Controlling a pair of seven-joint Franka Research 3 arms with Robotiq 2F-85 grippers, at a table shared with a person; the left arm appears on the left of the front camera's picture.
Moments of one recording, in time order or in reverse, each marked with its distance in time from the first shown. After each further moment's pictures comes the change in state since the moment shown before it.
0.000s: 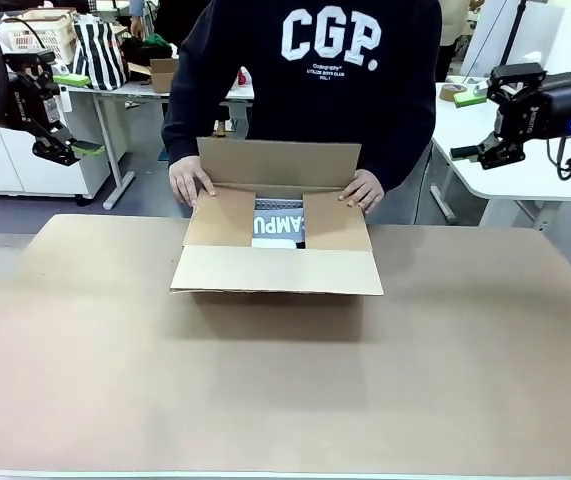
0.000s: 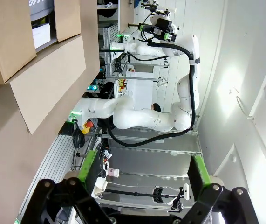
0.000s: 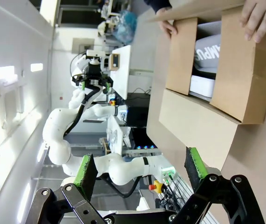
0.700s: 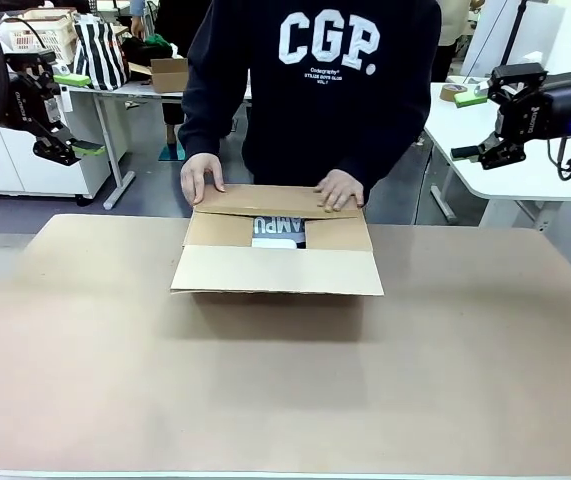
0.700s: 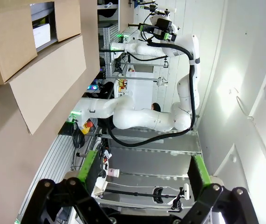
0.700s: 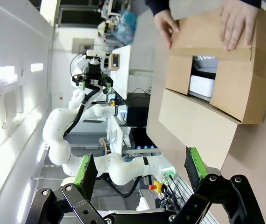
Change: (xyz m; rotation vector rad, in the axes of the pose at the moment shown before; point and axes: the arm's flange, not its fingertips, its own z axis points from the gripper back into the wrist) left arm 0.000 0.000 0.000 0.000 0.000 0.000; right arm 0.000 0.000 0.000 0.000 0.000 0.000
